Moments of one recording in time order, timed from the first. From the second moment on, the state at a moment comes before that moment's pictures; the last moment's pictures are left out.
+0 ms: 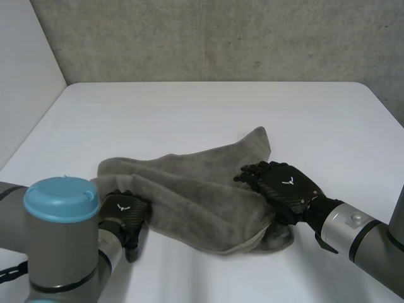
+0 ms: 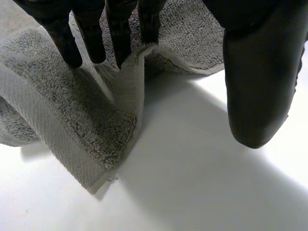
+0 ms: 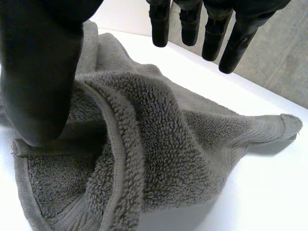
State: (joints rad) left arm 4.13 -1.95 -1.84 3.22 -1.78 3.36; right arm 1.82 -1.35 1.94 -0.18 0.96 2.81; left_hand 0.37 0.38 0.22 0.22 0.21; right_hand 0.24 0.25 0.18 0.23 0.06
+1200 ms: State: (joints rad) left arm 4.26 -2.04 -1.63 3.39 -1.76 3.37; right arm 1.77 -1.33 1.93 -0.16 0.98 2.82; left_hand 1.31 1.31 0.22 0.22 1.16; right_hand 0.24 0.25 0.18 0.23 0.06
